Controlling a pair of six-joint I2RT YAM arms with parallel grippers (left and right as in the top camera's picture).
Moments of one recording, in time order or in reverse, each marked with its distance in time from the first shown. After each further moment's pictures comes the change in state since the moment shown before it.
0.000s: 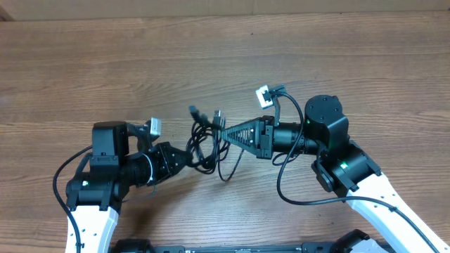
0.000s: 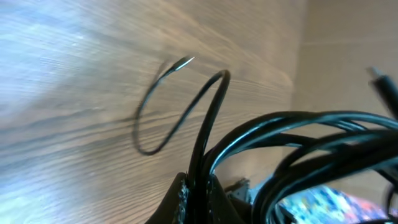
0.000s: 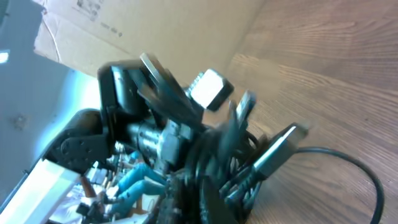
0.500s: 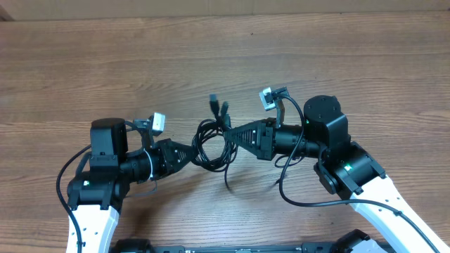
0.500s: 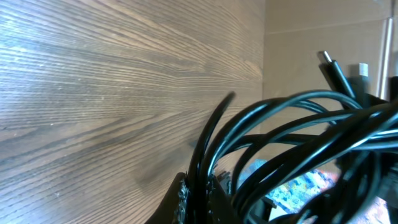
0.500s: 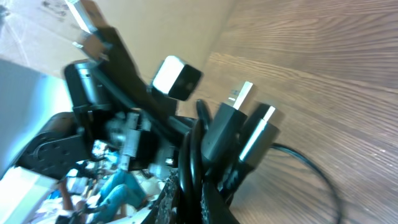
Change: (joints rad) left arm 0.007 0.000 -0.023 0.126 0.157 0.011; right arm 0.001 -0.021 0.019 -0.154 0.068 -0.067
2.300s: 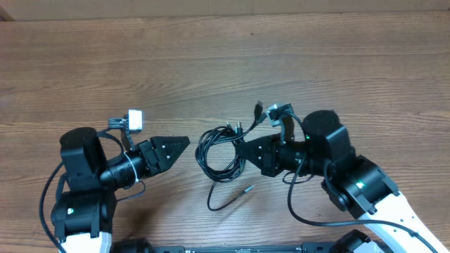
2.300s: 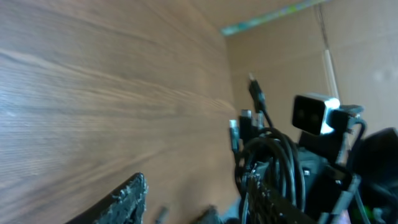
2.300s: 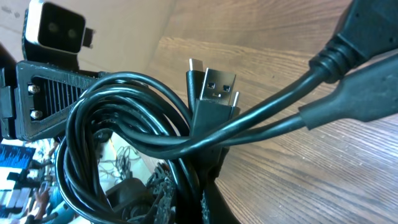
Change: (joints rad) left arm 0.126 -0.154 0.010 0.103 0.109 -0.081; right arm 0.073 -0.097 0.018 -0.326 0.216 -0.128
